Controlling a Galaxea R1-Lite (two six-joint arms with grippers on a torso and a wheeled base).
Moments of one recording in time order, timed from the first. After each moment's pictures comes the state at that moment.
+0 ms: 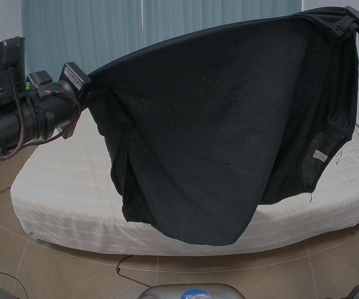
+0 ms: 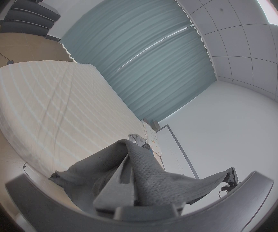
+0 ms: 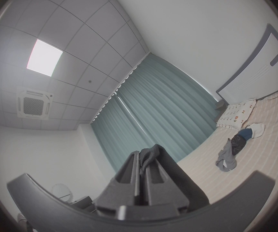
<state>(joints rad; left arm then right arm) -0.45 1.49 -1.11 -0.25 0.06 -0.95 0.31 1.36 -1.20 -0.64 -0.13 0.63</state>
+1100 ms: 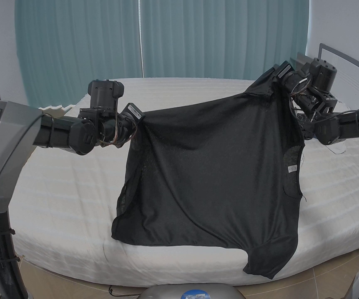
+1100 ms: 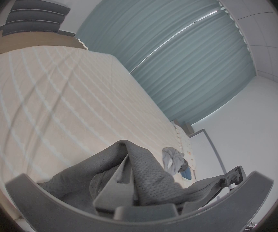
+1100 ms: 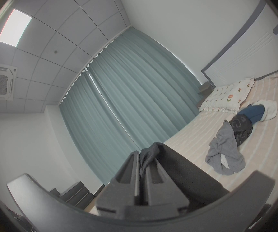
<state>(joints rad) -0.34 2.19 -1.58 -0.22 0.05 -0.95 0.21 2.13 -1.53 -0.85 -0.11 0.63</state>
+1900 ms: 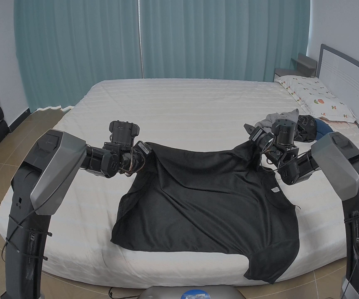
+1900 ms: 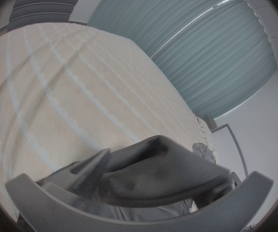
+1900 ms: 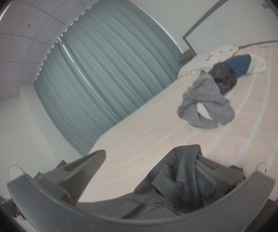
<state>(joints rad) -0.29 2.54 -1.77 -0.19 0.06 -0.95 0.20 2.55 -1.55 -0.87 -0.10 0.66</state>
